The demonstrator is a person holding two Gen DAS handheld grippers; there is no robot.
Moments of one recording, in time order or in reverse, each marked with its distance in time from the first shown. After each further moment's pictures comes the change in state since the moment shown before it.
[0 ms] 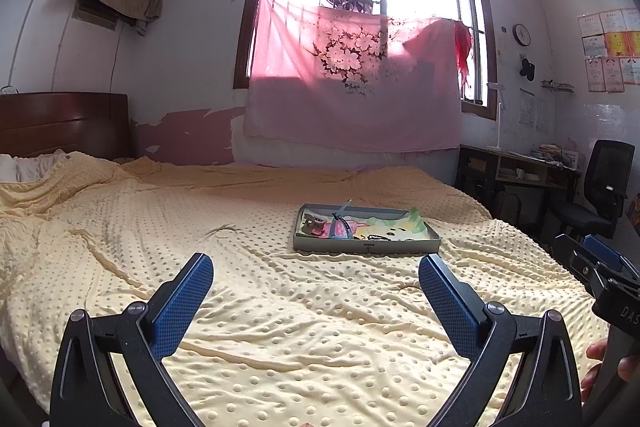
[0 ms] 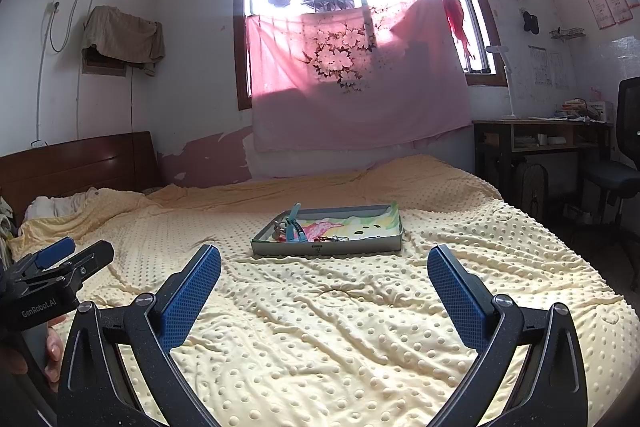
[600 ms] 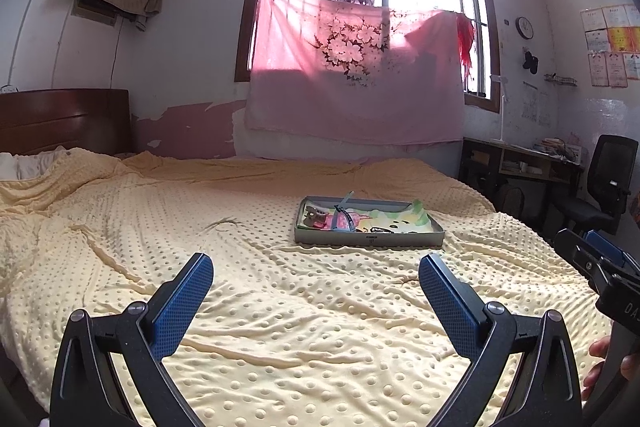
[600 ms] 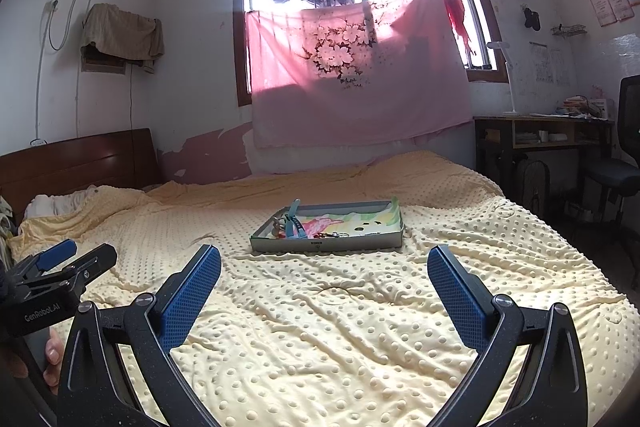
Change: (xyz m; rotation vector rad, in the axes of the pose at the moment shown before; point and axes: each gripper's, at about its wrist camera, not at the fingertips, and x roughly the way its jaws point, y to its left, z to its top) left arm 0.010 -0.004 -0.005 0.007 0.029 0.011; right arm 0.008 0.005 -0.007 0.008 0.013 -0.001
